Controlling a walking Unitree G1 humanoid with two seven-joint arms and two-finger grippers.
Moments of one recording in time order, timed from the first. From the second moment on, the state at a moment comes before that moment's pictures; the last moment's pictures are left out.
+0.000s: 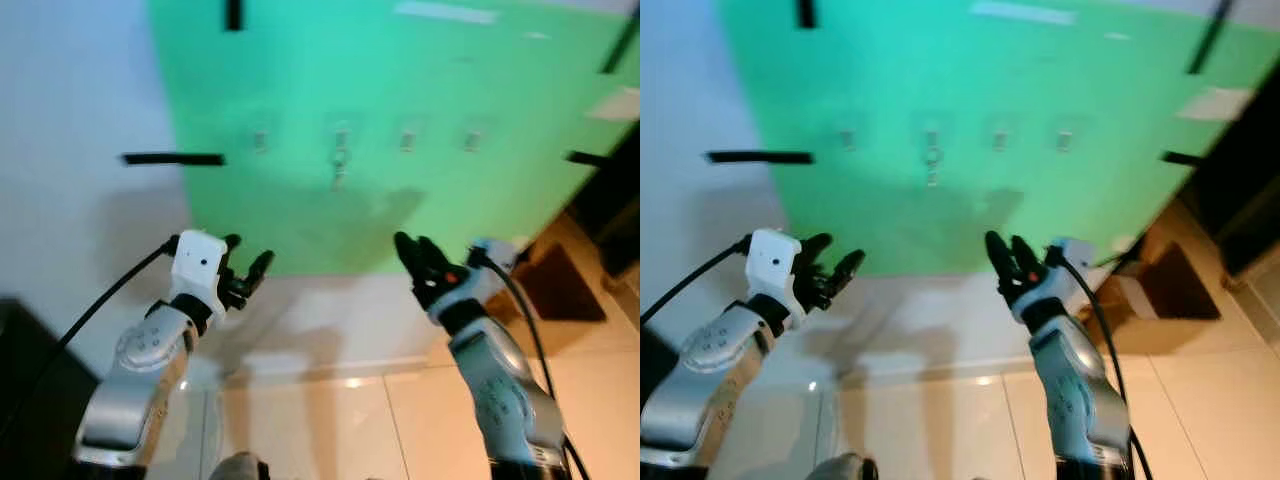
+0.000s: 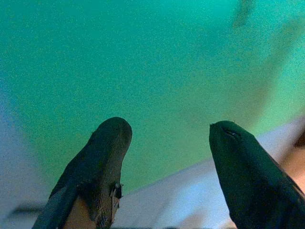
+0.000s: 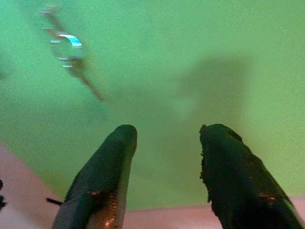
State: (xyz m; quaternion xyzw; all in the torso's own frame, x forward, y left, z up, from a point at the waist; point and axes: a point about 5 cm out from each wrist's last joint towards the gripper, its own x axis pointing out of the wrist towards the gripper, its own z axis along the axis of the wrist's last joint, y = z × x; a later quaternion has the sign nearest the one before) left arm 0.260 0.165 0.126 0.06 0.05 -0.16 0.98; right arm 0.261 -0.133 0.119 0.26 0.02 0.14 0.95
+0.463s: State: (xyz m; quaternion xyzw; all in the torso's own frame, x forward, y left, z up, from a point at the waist) left arm 0.250 0.160 0.115 0.07 0.05 -0.15 0.98; right arm 0.207 -0.139 0.095 0.20 0.07 0.11 0.97
